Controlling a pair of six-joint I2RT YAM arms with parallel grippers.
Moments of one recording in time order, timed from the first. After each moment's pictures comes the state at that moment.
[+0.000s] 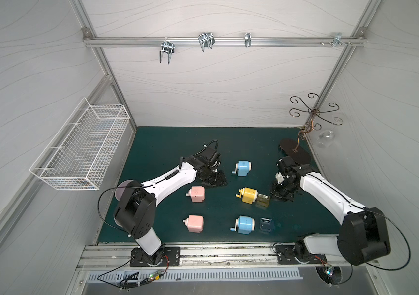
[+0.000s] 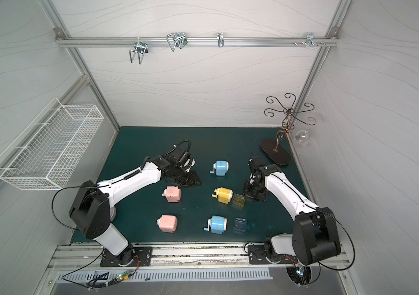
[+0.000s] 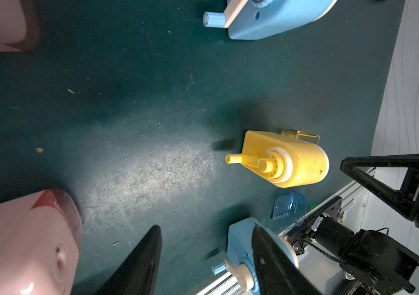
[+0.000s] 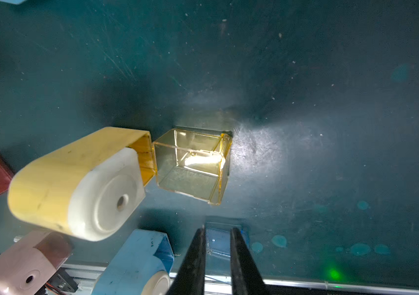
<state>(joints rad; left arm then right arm) -0.60 1.97 1.71 -0.94 0.42 -0.63 0.28 1.64 1.34 -1.06 -0.22 0.41</state>
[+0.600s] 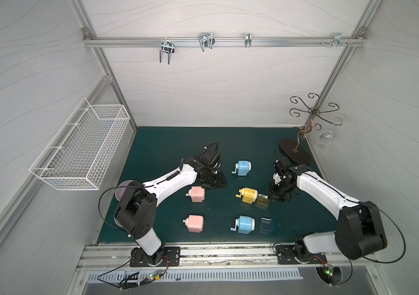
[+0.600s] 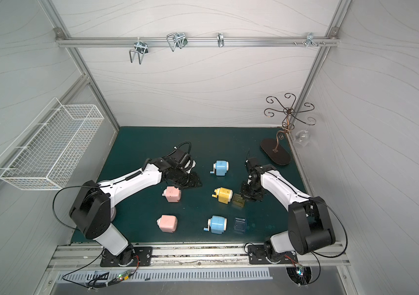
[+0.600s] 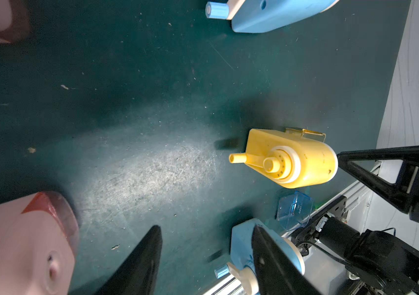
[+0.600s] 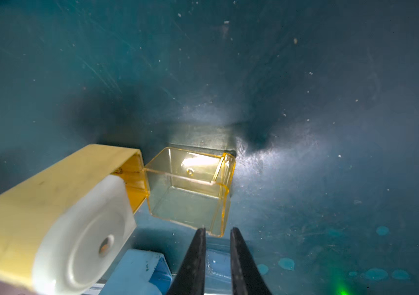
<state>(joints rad) -0.64 1.73 1.36 -0.81 0.35 -0.63 0.30 1.35 1.07 -1.07 -0.20 0.46</state>
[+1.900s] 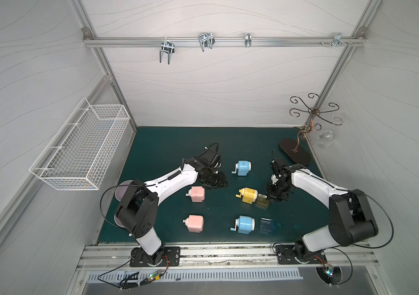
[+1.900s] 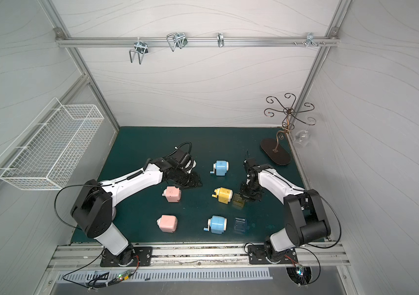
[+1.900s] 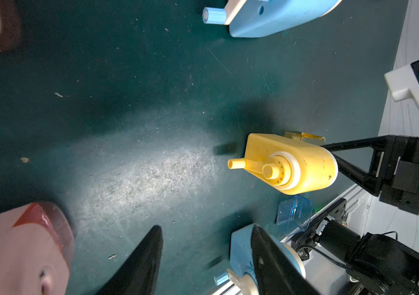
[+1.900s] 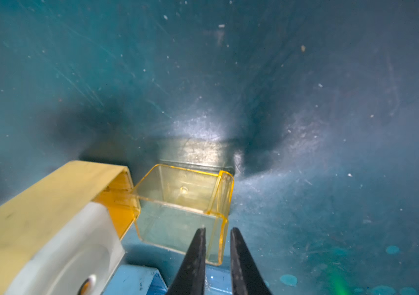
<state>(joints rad) -0.65 1.65 1.21 -0.69 0.34 -0.63 0.34 1.46 0.89 -0.93 -0.20 0.53</state>
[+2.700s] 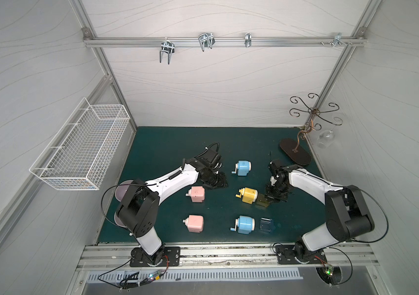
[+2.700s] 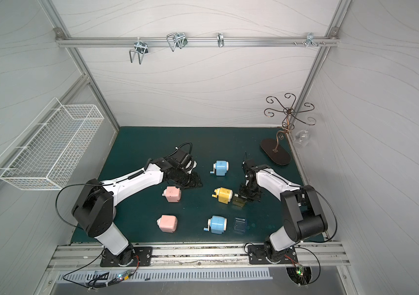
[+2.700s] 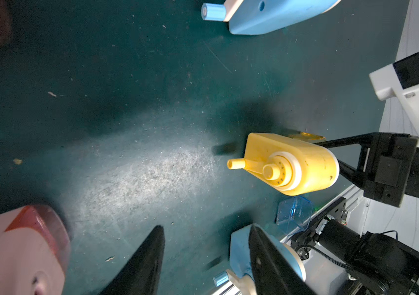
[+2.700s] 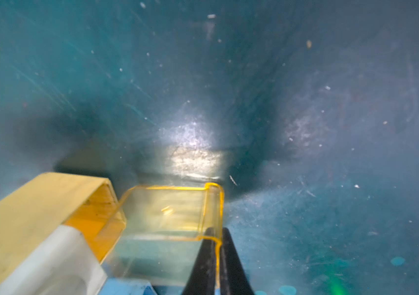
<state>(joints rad) -0.65 1.67 1.21 -0.68 0.35 -0.63 0.36 1.53 0.88 -0.89 -0.17 0.53</state>
